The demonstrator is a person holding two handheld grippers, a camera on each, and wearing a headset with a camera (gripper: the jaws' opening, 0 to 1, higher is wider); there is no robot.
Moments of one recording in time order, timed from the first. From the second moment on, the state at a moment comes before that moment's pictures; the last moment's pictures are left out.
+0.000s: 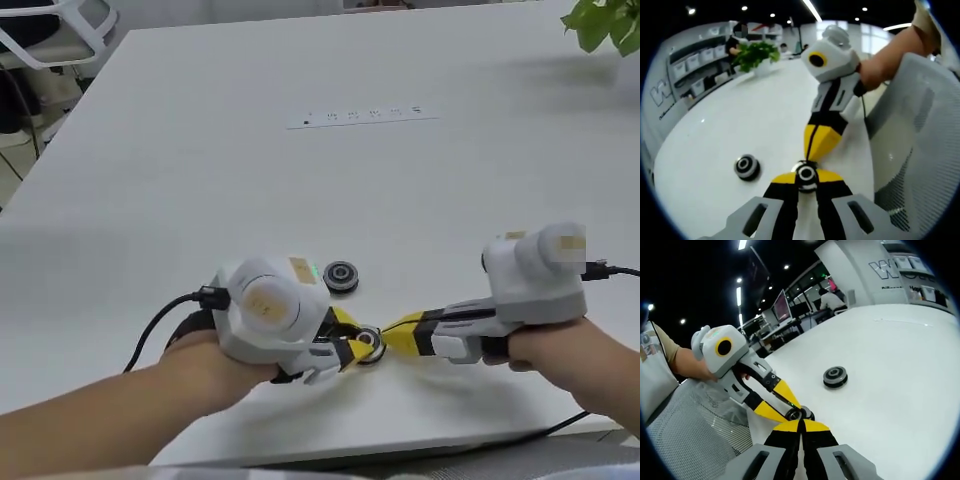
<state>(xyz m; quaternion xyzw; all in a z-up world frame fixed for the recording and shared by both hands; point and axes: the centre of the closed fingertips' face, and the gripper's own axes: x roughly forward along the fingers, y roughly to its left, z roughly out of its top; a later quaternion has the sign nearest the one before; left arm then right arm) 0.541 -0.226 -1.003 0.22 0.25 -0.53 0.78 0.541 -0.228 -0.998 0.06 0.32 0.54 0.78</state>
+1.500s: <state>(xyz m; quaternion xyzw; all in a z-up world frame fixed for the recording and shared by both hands) 0.539 -0.227 -1.001 0.20 0.25 -0.54 0.78 0.538 -0.224 -0.990 0.05 0.30 0.56 0.77</state>
